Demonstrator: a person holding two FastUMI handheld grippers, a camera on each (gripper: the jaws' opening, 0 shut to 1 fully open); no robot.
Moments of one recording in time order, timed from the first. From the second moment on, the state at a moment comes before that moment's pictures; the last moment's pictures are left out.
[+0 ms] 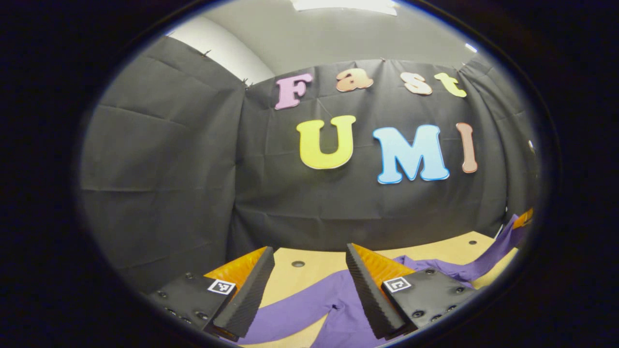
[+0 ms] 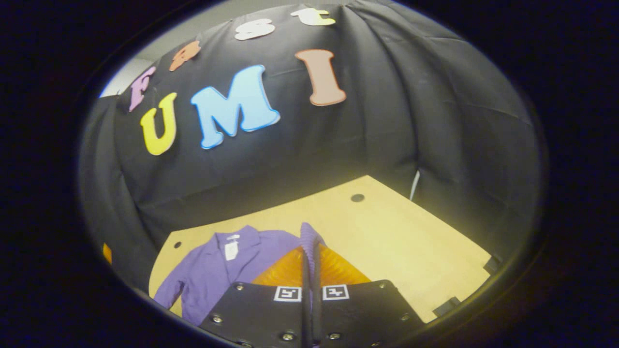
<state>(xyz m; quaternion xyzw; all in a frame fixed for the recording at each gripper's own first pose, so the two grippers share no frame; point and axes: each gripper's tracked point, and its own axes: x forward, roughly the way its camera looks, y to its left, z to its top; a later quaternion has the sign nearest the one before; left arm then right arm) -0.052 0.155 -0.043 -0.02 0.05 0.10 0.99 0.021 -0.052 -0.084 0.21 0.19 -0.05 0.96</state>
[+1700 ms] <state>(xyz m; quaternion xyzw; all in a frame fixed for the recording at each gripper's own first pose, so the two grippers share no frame) -0.098 0.219 -0.095 -0.02 0.10 0.13 0.99 -0.035 0.229 -0.162 0.04 0.30 0.22 0.93</state>
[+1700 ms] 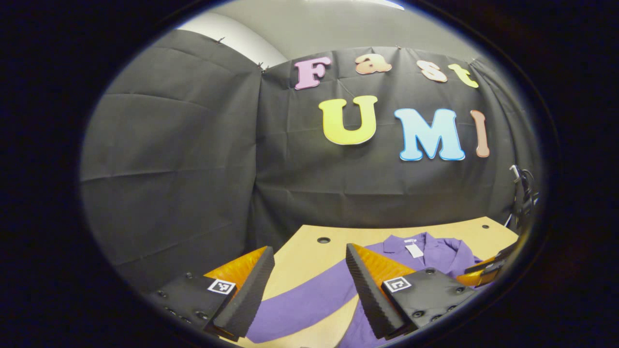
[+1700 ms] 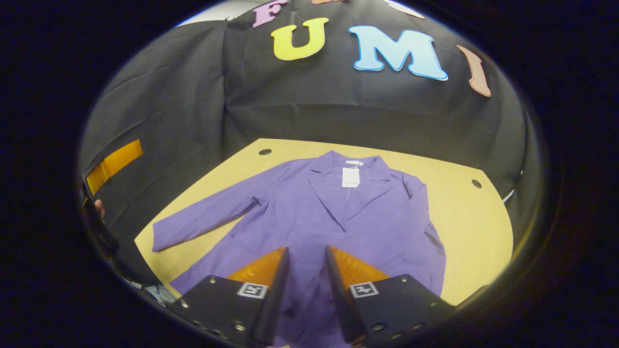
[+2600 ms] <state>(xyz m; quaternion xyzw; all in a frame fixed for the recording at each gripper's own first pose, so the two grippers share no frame) -0.141 0.281 -0.200 -0.10 0.21 0.24 0.94 -0.039 0.214 -0.067 0.03 0.17 0.20 0.96</state>
